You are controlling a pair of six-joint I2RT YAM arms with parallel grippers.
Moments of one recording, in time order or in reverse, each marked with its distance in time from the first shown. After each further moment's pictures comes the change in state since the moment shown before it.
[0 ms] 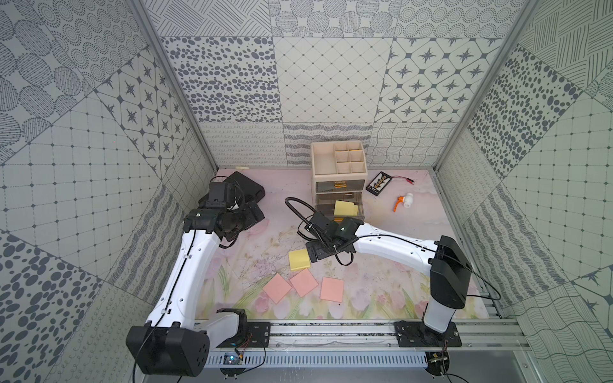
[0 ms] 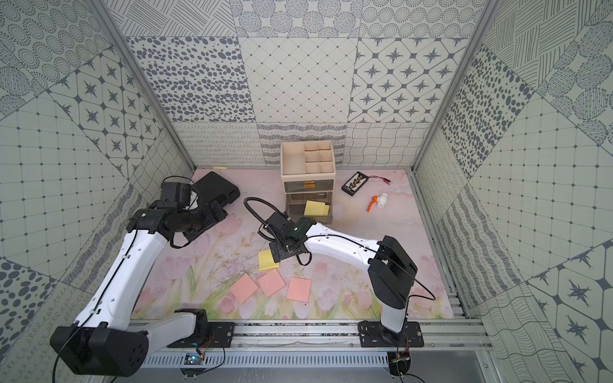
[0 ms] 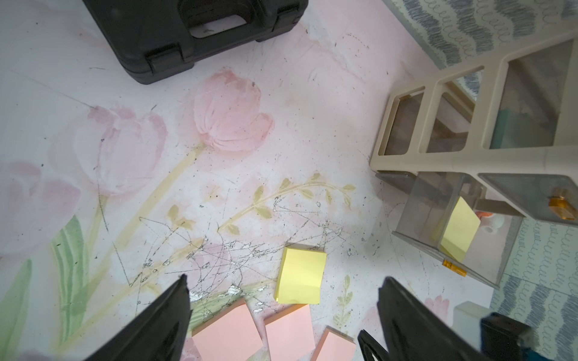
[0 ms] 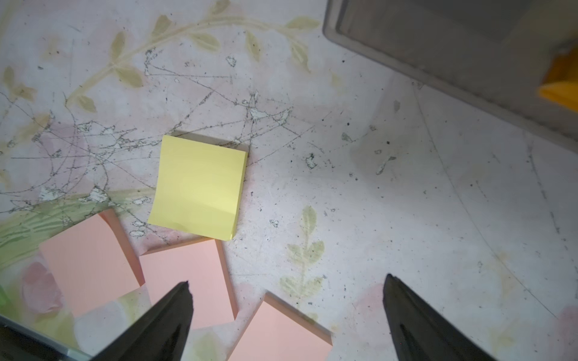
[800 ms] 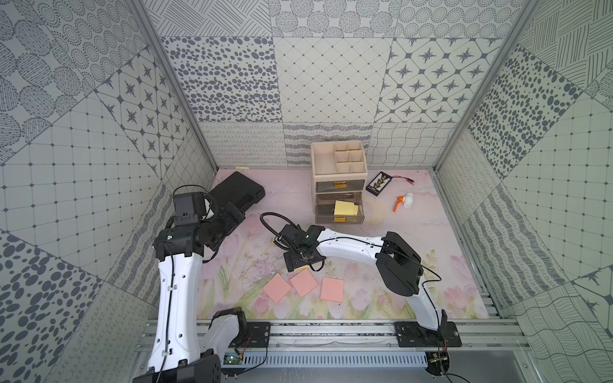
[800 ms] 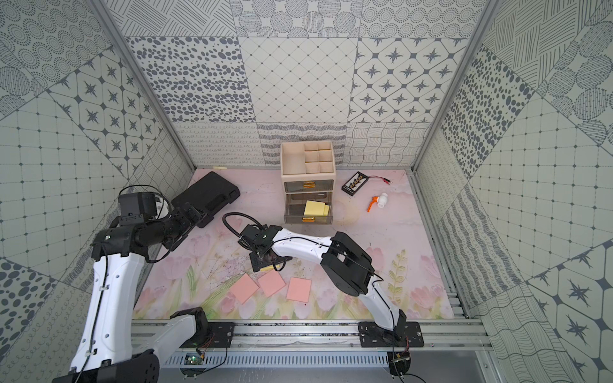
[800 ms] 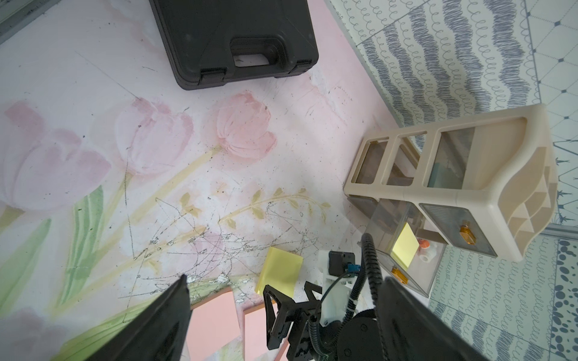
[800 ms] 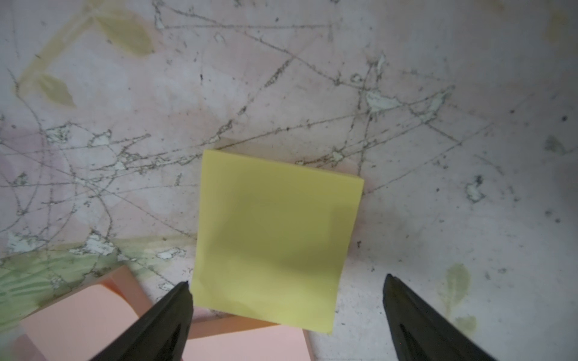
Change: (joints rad) left arm 0.218 -0.159 0.020 -0.080 0.134 -0.037; right arm 0.080 0.353 0.272 -0.020 -0.054 0.122
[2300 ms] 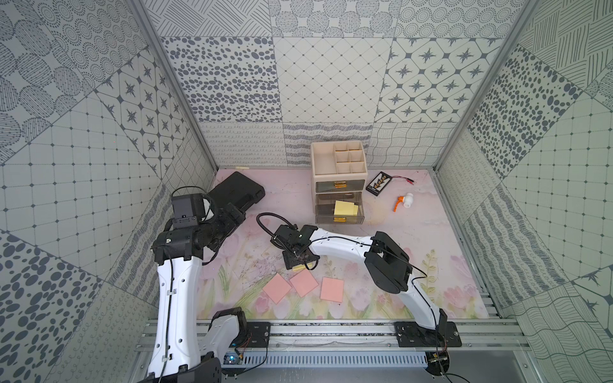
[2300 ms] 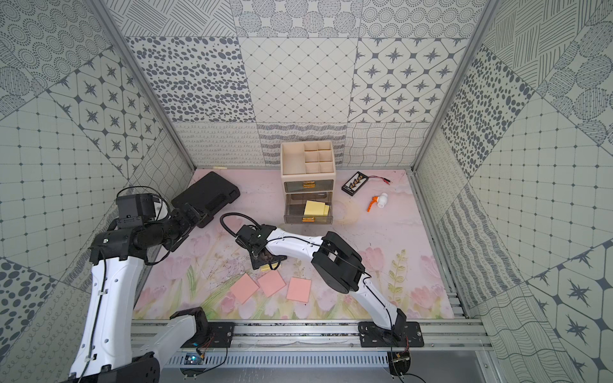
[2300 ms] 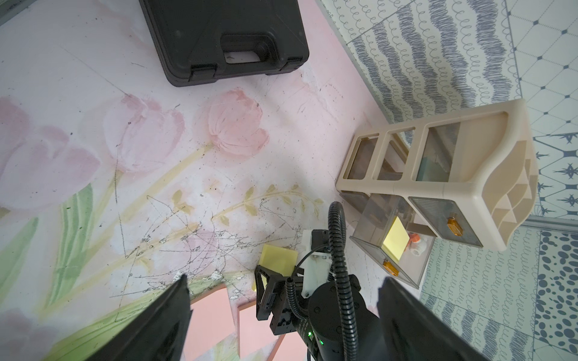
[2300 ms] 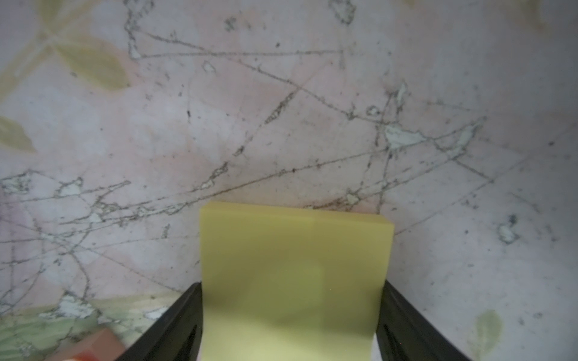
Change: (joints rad) left arm 0.002 -0.018 -0.004 0.001 0.027 -0.001; right arm -0.002 0.100 0.101 -0.031 0.030 0.021
